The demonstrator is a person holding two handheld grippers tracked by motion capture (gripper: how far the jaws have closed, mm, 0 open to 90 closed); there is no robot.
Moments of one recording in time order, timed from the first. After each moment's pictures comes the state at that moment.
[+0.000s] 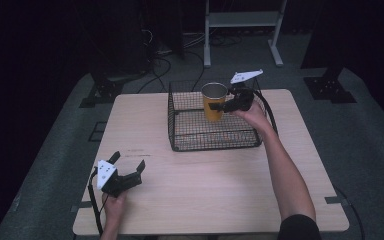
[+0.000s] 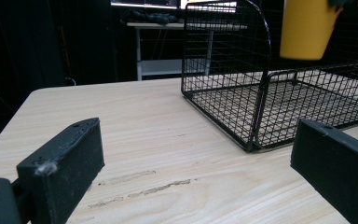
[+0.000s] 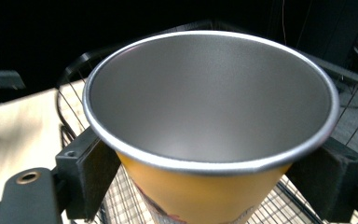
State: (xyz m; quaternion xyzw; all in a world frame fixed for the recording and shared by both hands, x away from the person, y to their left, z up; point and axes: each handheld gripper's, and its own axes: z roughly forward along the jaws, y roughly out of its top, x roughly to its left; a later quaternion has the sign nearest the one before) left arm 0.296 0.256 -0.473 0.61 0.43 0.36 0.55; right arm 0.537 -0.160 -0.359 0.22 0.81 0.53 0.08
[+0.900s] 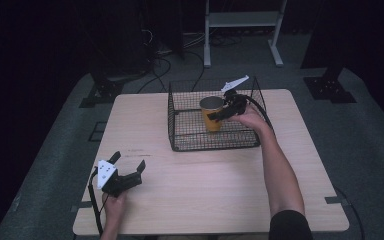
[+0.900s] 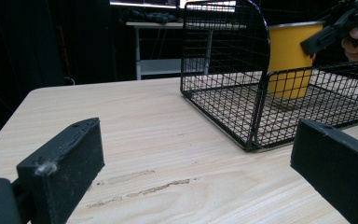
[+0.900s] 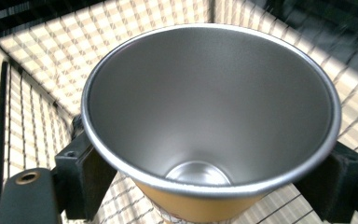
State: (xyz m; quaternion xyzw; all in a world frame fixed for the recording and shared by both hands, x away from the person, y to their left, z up) left arm 0.296 0.256 -0.473 0.62 0.43 0.36 0.55; right arm 0.559 -0.146 -0.400 0.24 0.87 0.44 0.04
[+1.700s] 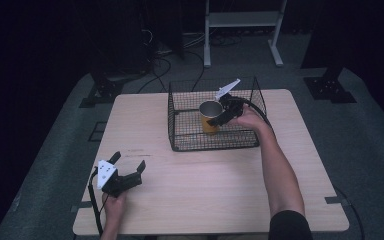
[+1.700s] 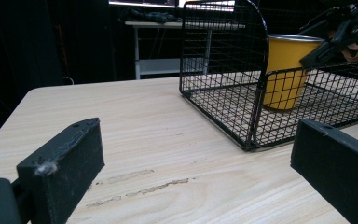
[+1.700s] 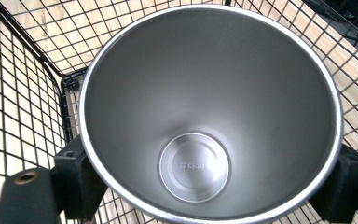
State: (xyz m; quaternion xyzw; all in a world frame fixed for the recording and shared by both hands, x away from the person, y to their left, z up) left arm 0.296 0.256 -0.473 0.62 0.43 0.36 0.55; right arm 0.555 -0.134 -0.406 0.19 0.90 0.38 0.06
